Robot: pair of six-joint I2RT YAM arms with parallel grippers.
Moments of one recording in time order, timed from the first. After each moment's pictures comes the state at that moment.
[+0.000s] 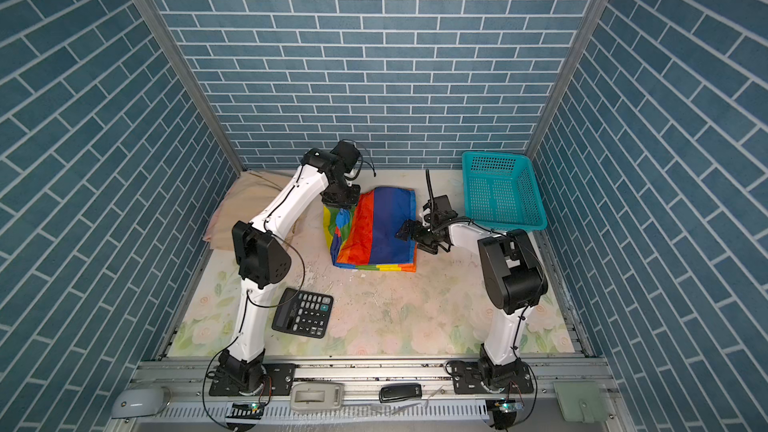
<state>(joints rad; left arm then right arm) -0.50 2.29 2.40 -1.41 -0.01 -0.35 0.38 1.85 1.10 -0.23 -0.53 0.61</state>
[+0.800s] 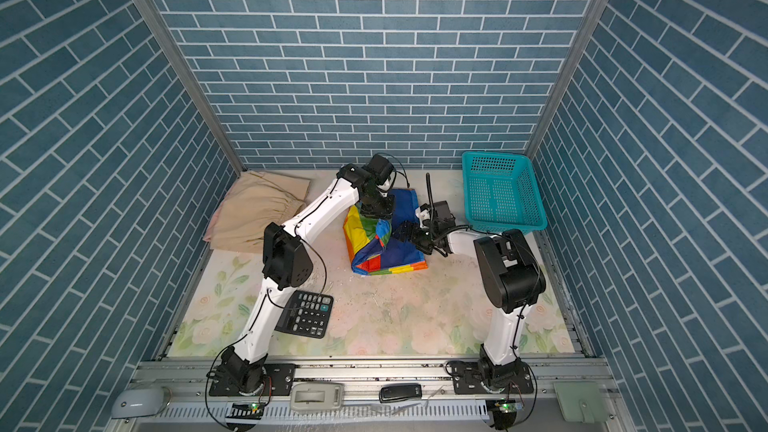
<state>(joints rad) -0.64 2.42 2.43 -1.20 0.19 -0.48 0.40 1.87 1.00 0.01 -0.59 0.66</state>
